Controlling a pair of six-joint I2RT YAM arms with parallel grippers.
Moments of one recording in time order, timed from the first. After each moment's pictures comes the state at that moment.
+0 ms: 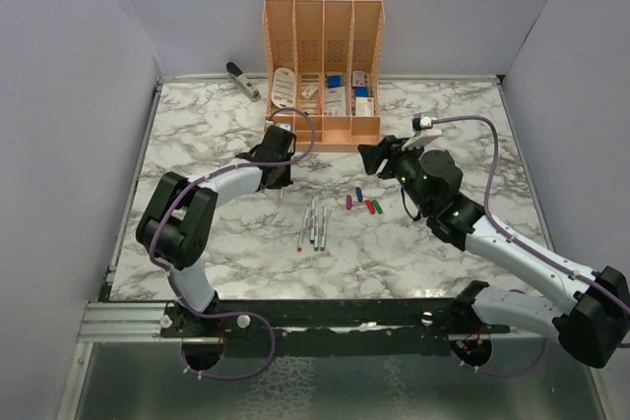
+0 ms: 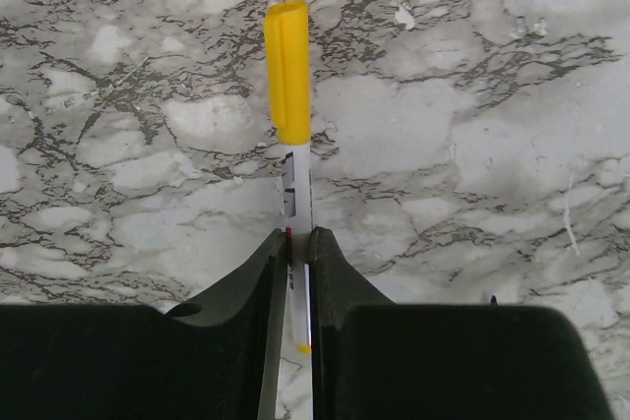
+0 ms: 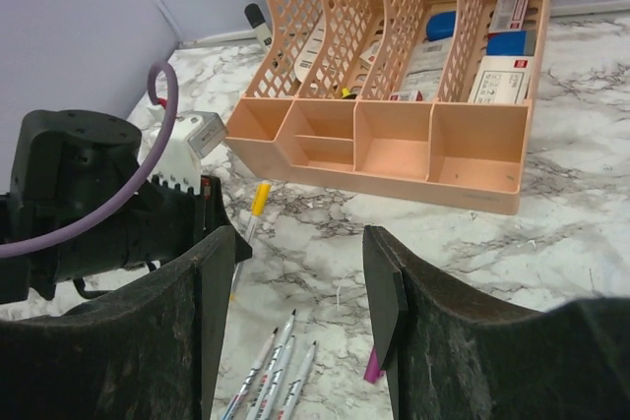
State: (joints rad) left arm -0.47 1.72 1.02 -0.21 -0.15 -0.36; right arm 0.71 1.07 0.75 0.27 0.29 0.37
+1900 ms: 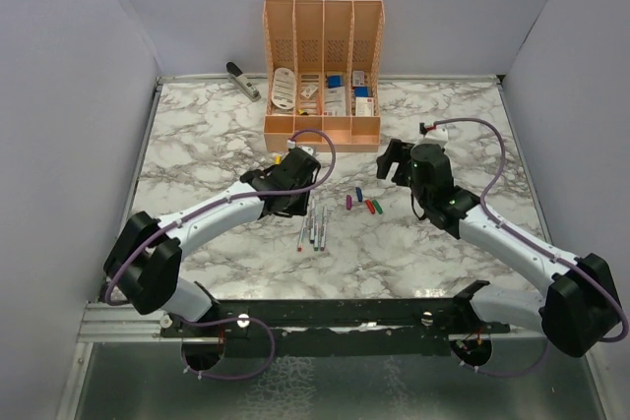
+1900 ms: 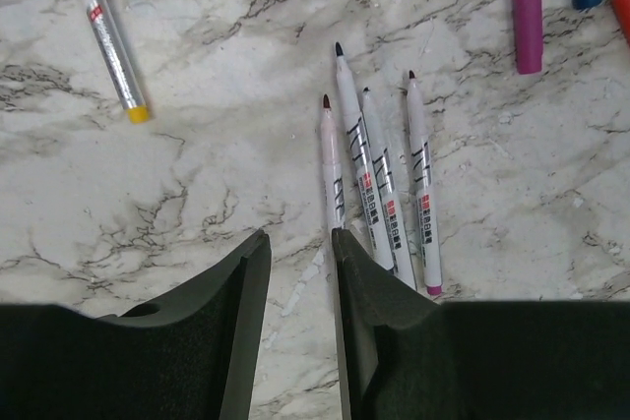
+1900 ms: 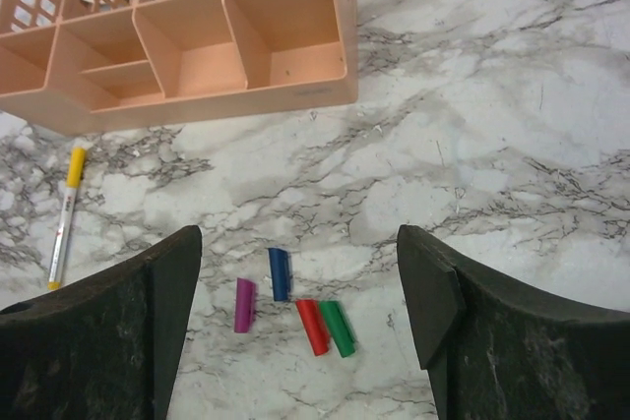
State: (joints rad) left arm -0.74 1.44 1.00 -0.54 -0.20 -0.46; right arm 0.55 1.16 0.72 0.04 0.39 0.48
